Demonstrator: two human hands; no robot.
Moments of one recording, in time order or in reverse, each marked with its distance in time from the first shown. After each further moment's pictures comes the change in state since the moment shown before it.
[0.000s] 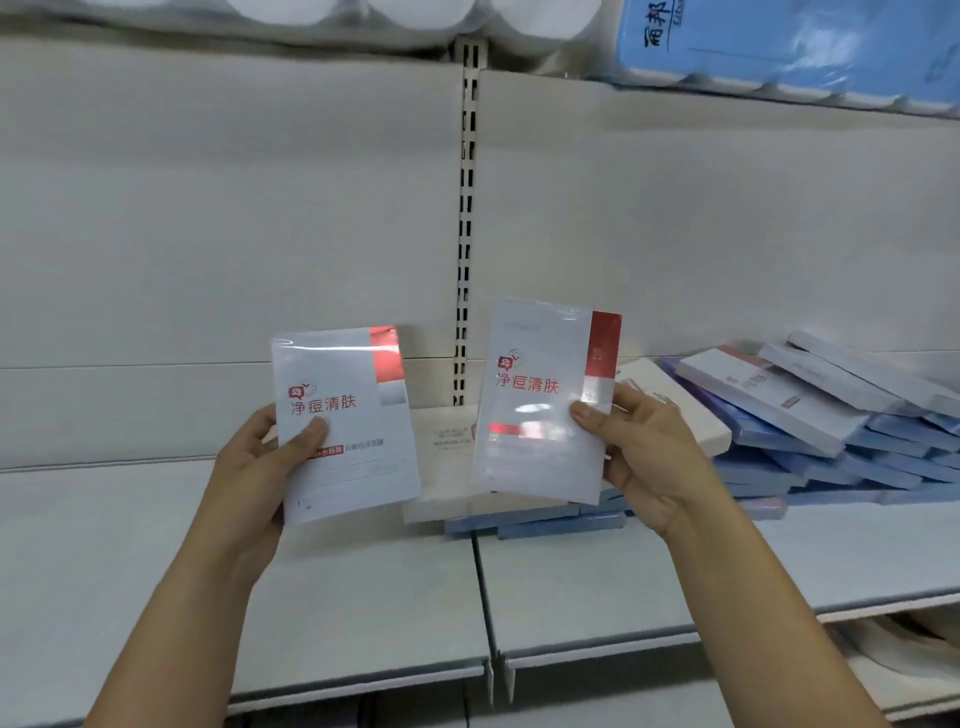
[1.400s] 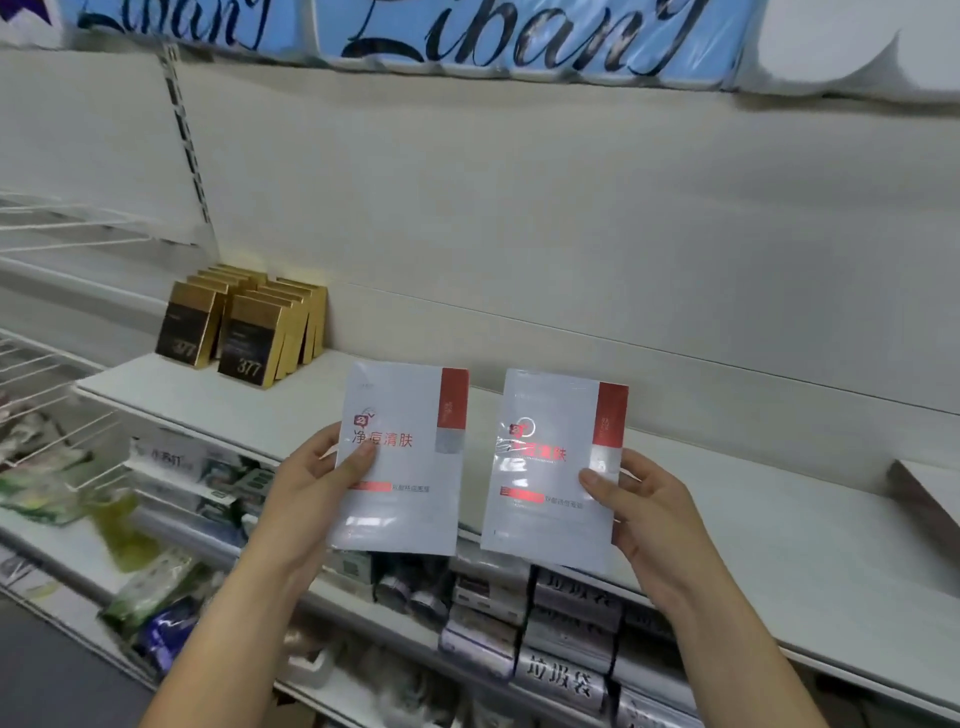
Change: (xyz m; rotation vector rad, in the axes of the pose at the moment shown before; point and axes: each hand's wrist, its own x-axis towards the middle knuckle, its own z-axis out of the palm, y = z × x) left_hand -0.126 0.104 -0.478 -0.009 0.346 0.048; right_hand -0.132 0.161 0.466 0.008 -0.392 0.126
